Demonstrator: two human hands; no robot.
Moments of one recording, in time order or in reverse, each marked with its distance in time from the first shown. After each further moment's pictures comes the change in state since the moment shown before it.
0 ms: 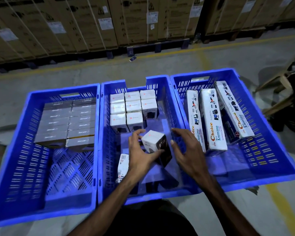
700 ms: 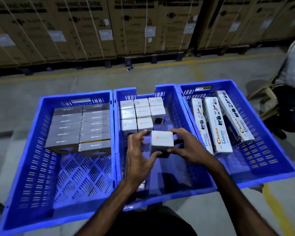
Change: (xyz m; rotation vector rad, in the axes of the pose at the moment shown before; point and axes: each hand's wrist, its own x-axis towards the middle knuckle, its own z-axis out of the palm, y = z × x) left_hand -0.002 0.006 -0.071 0.147 0.084 0.467; right_hand 0.034 -0.033 0.016 -0.030 -0.409 0.105
